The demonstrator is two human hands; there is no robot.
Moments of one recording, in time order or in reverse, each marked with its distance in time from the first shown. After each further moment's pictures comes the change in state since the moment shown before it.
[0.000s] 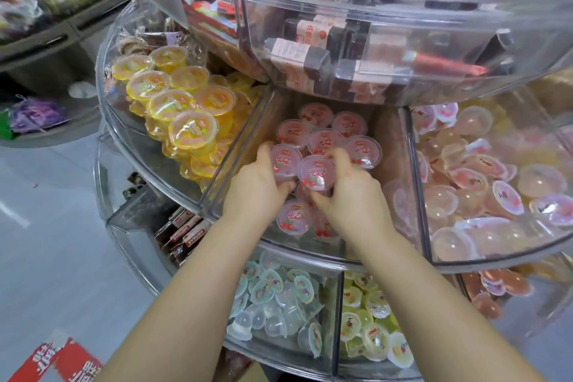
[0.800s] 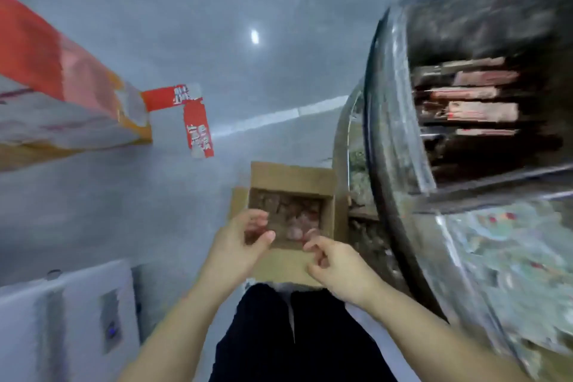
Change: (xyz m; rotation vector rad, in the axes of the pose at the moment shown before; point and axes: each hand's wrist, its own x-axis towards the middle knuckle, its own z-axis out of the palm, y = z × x) left_hand -0.330 -0.346 0.115 -0.774 0.193 -0.919; right_hand -0.228 -0.084 0.320 0.031 -1.439 -0.260
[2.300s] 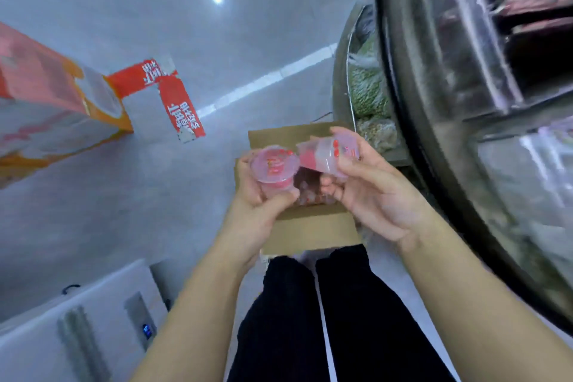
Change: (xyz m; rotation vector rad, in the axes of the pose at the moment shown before) left_hand 0.021 0.005 -0.014 -0.503 -0.161 0.121; right_hand 0.017 -0.033 -0.009 1.414 -0.011 -0.324
